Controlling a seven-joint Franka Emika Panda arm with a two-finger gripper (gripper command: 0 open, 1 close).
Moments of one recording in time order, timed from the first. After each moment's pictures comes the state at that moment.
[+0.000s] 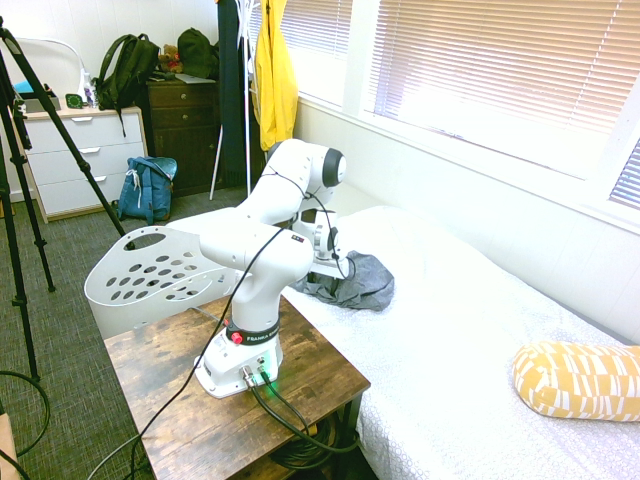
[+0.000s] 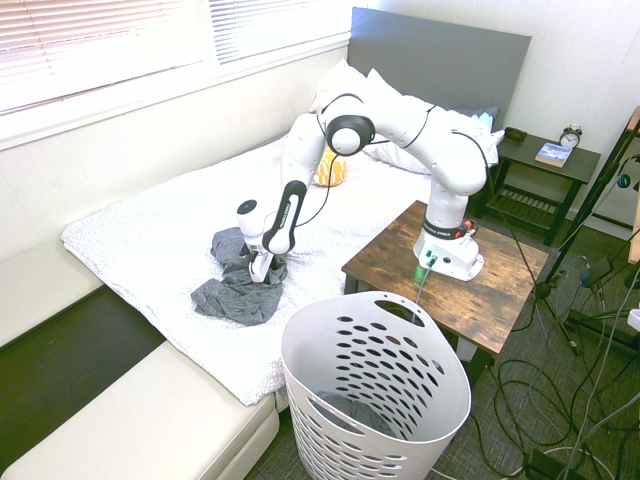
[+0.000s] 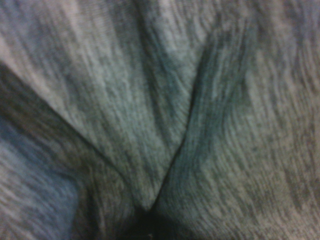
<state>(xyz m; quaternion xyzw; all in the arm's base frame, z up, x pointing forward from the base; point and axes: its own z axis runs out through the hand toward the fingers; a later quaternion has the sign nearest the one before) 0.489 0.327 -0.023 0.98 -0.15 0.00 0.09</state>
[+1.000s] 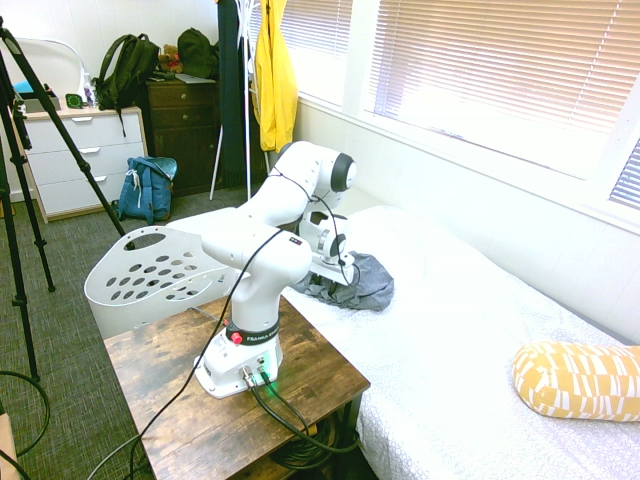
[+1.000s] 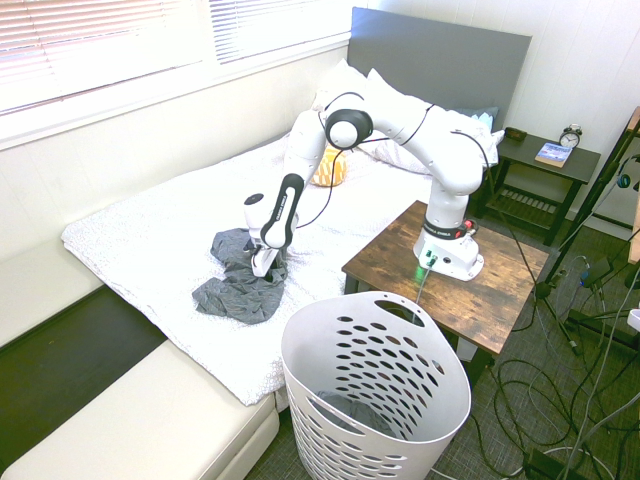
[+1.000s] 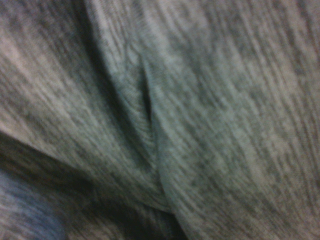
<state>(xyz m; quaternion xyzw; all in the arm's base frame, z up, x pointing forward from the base) 0.505 0.293 -0.026 0.98 -0.19 -0.05 0.03</state>
